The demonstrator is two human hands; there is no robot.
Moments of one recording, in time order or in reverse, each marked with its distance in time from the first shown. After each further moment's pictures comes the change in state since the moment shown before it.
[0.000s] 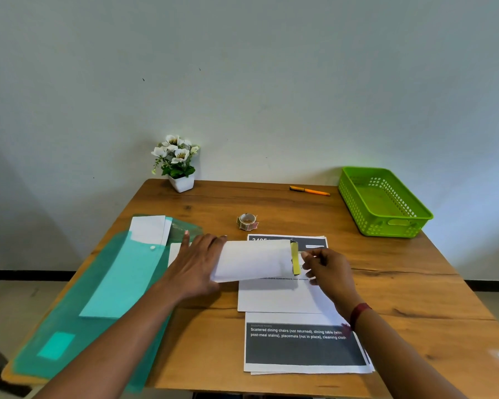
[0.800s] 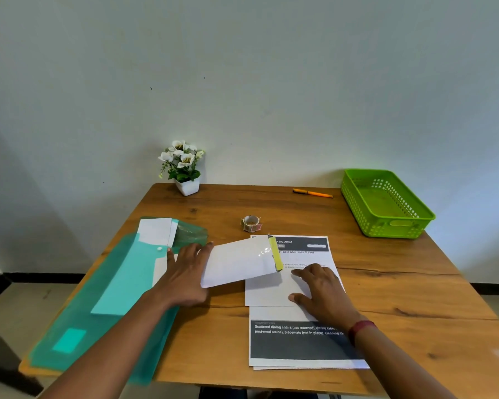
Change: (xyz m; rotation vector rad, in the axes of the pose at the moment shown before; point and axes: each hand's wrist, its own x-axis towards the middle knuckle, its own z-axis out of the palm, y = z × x) left_hand -0.026 -0.018 0.011 -0.092 -0.099 -0.189; right_hand -0.020 0.029 0.003 -0.916 -0.238 -0.452
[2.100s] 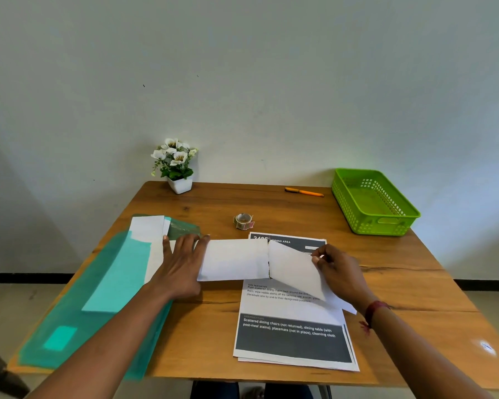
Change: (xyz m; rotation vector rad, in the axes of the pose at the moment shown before) left_hand 0.008 0.010 -0.005 0.143 0.082 0.018; right_hand -0.001 0.016 -0.056 0.434 0.208 0.254
